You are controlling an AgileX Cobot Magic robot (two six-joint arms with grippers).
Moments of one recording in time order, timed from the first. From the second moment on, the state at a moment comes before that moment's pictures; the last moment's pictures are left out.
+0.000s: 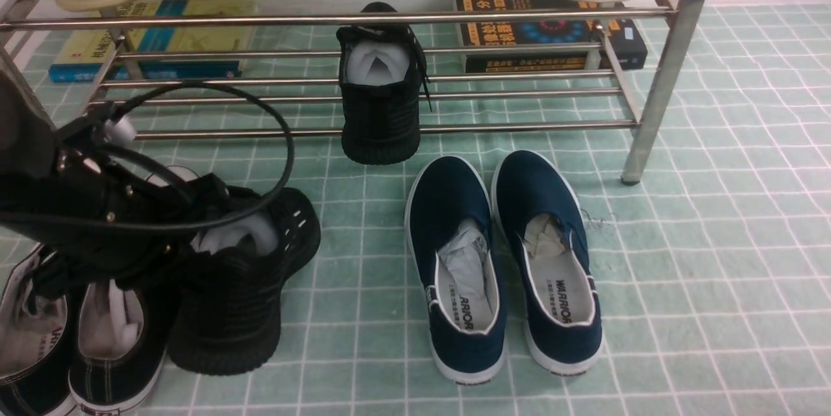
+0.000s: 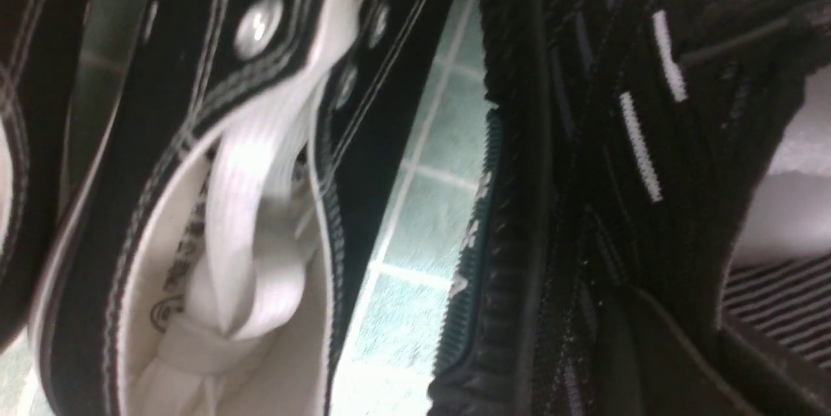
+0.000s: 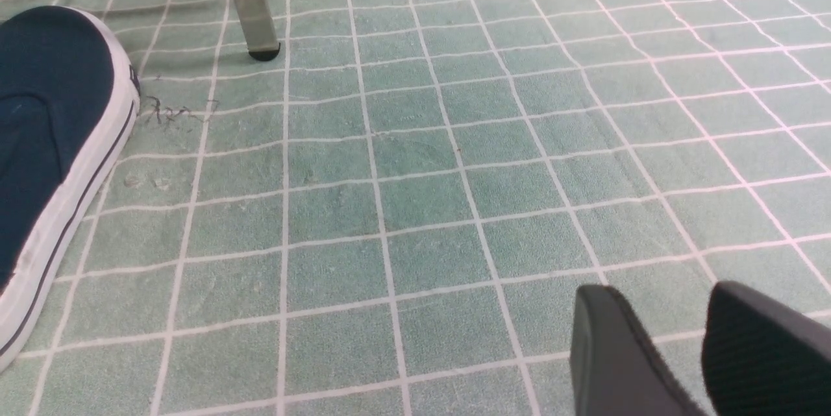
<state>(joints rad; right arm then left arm) -0.11 -0.01 0.01 -0.02 0.39 0.12 -0.11 1.38 -0.92 -0.25 0.78 -0.34</state>
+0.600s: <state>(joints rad) -0.11 -0.01 0.01 -0.02 0.39 0.12 -0.11 1.37 -0.91 -0.14 0.85 -0.34</state>
